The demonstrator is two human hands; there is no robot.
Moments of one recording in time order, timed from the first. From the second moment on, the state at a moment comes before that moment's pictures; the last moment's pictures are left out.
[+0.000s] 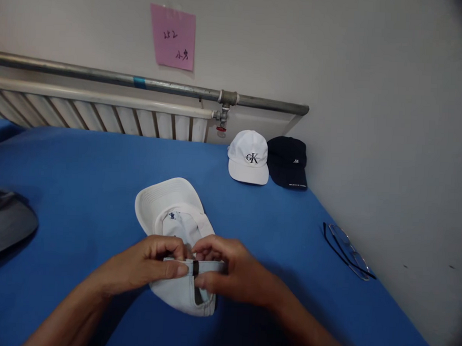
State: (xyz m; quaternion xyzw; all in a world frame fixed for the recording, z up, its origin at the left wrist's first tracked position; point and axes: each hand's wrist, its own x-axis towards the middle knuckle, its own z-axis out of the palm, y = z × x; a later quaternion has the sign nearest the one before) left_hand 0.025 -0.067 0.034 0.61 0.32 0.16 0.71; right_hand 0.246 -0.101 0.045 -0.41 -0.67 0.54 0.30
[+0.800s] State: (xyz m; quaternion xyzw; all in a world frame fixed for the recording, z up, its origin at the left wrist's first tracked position) left_hand 0.027 -0.067 0.037 0.68 0.24 0.18 0.67; right_hand 0.247 -0.093 0.036 -0.40 -0.56 0.70 0.18
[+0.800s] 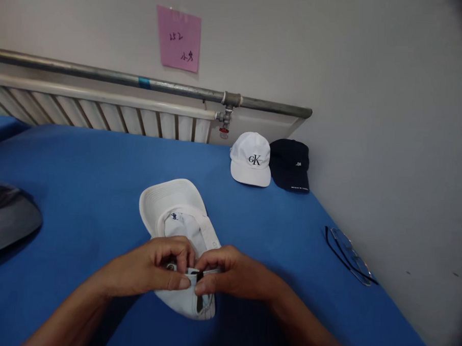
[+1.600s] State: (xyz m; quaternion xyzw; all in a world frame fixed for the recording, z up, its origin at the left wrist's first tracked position) left_hand 0.016 -0.068 0.041 0.60 0.25 0.16 0.74; right_hand 0.236 -0.103 0.038 -0.41 -0.58 0.65 0.26
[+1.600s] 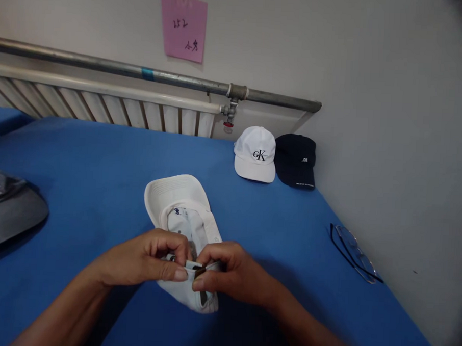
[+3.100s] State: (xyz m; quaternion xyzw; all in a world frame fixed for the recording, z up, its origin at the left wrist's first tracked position) left_hand 0.029 -0.075 0.042 0.54 0.28 0.21 0.76; right_hand 0.224 -0.103 0.034 -0.46 -0.56 0.58 0.36
